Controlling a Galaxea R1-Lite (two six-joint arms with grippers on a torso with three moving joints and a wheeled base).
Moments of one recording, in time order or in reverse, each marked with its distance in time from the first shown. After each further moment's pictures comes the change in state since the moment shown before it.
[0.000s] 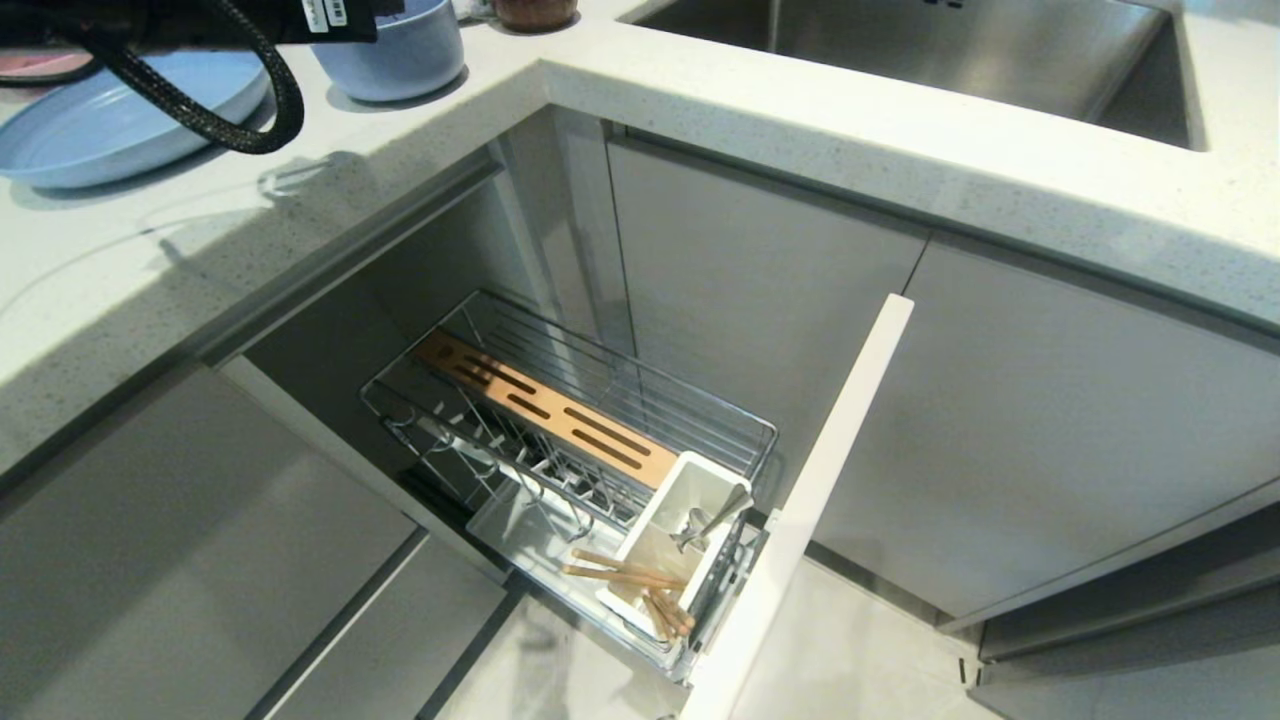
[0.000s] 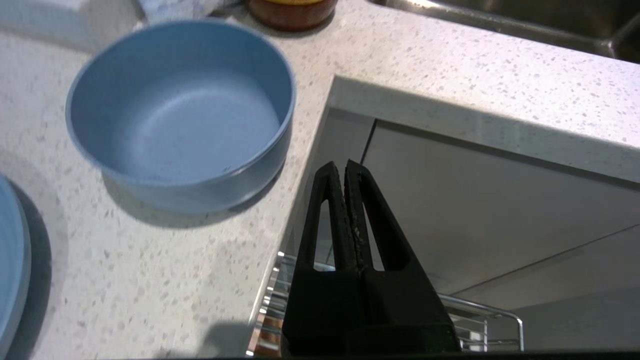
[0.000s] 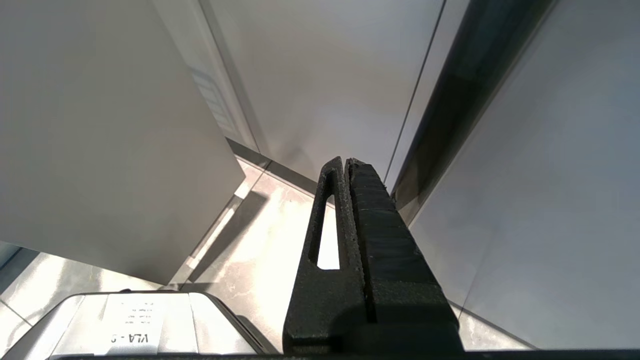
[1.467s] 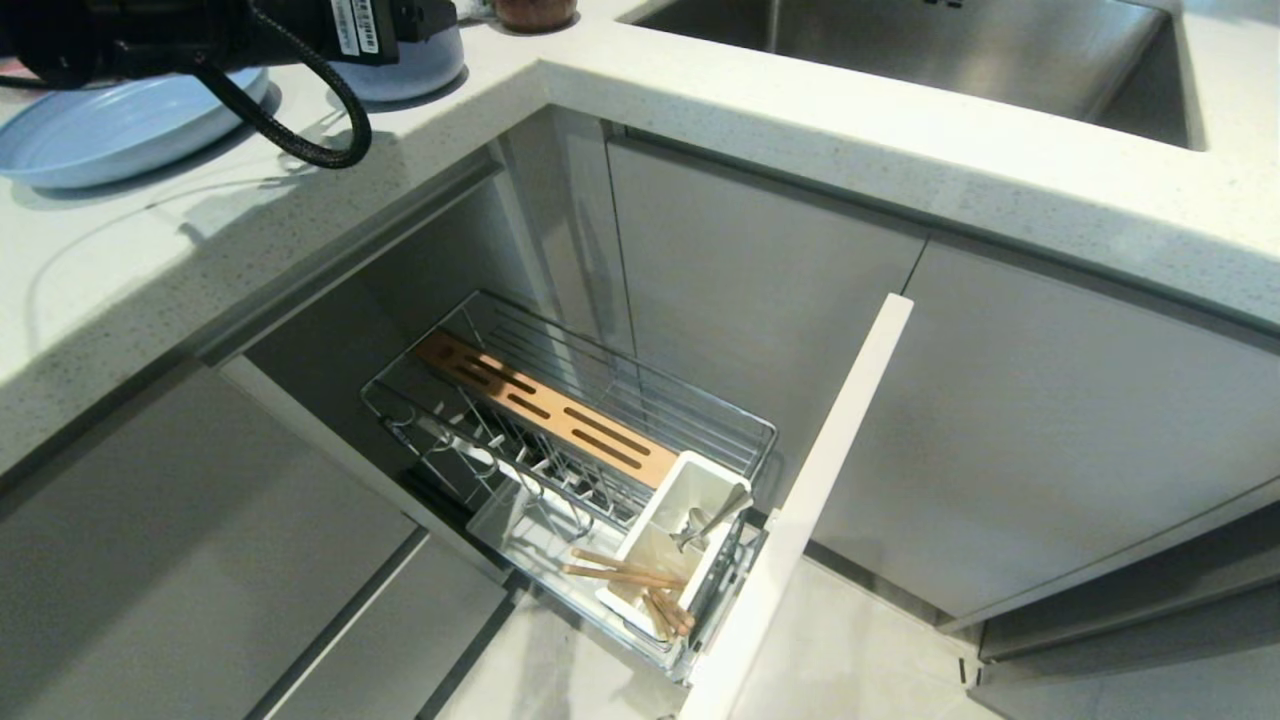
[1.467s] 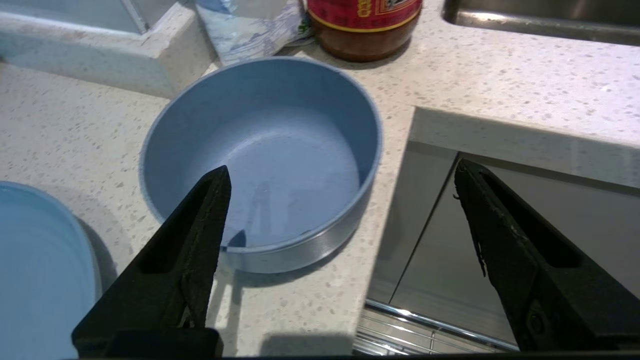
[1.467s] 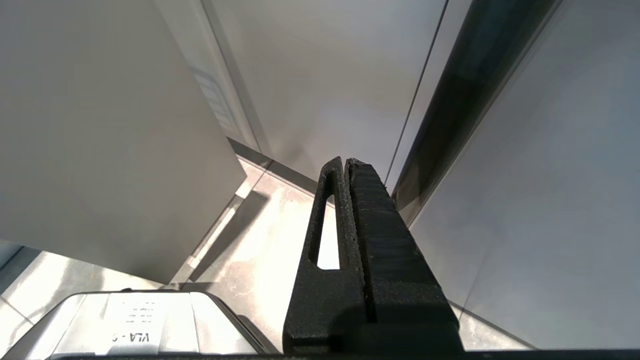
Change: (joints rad) left arm 0.075 0.089 -0.013 -0.145 0.040 0.101; right arm 0.001 0.000 0.000 0.000 0.000 0.000
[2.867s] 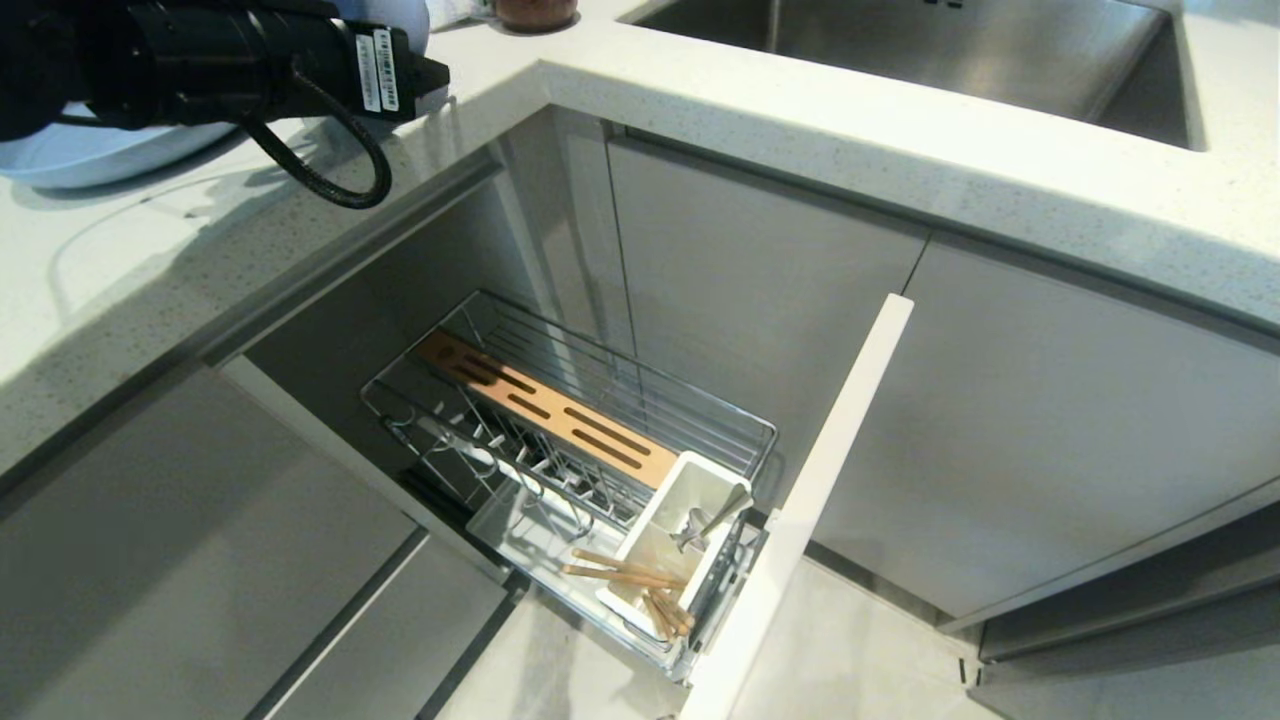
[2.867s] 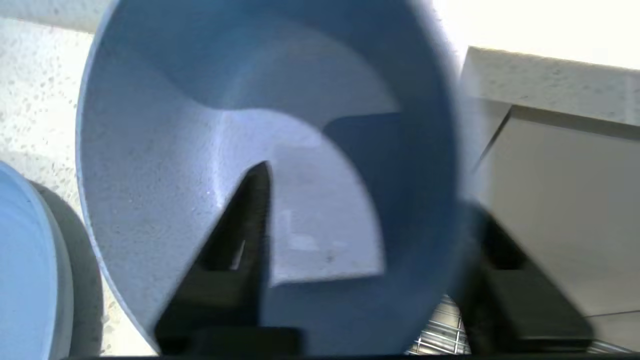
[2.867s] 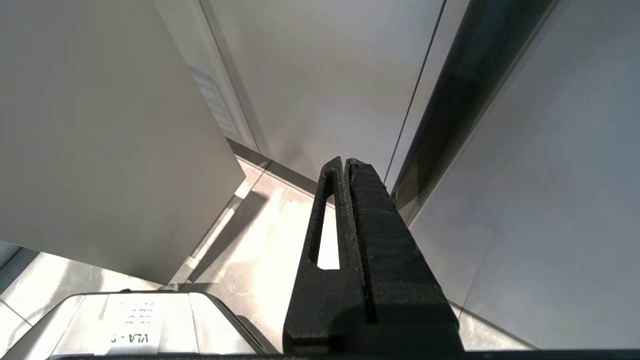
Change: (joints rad) left arm 0.056 0.065 -0.011 0.044 -0.035 0.001; right arm -0.001 0.000 0.000 0.000 0.000 0.000
